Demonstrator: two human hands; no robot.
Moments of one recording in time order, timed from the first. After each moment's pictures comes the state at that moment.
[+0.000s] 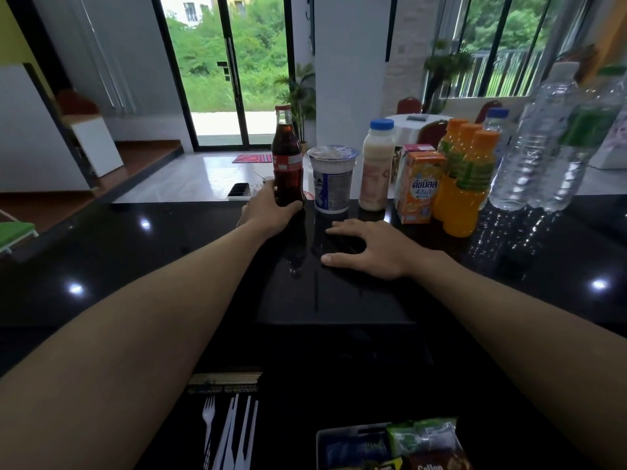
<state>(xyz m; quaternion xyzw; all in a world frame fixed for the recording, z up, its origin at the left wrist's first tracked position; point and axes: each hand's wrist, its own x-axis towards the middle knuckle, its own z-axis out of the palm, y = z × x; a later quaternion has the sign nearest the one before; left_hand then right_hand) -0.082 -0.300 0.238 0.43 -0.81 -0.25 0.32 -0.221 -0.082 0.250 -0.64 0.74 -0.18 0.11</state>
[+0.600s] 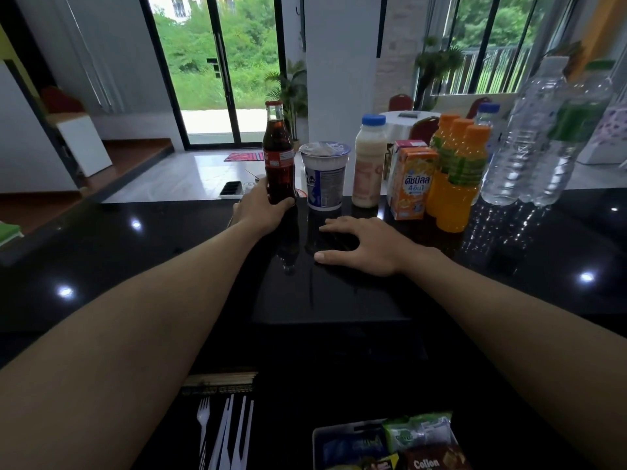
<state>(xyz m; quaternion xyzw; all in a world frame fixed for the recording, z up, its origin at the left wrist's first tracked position) -0.086 -0.306 0.233 0.42 -0.82 -0.21 0.33 -0.218 -0.082 0.252 -0.63 0.74 -0.17 0.11</state>
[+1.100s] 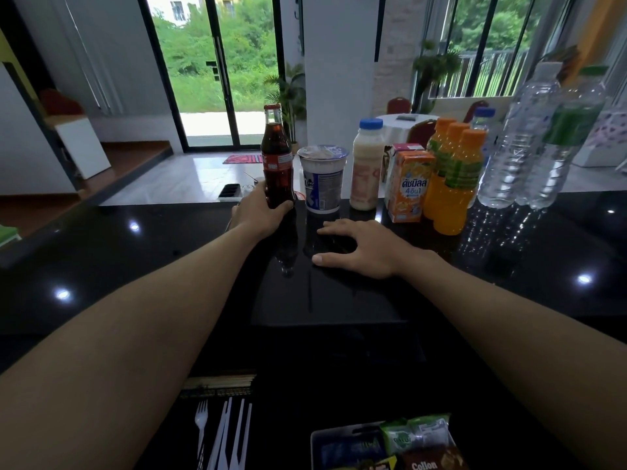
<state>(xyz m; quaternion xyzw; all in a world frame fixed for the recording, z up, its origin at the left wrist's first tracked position) -0.084 -0.303 0.233 0.42 -0.82 -0.22 0.32 -0.219 -0.083 0.251 -0.62 0.75 -0.17 0.12</state>
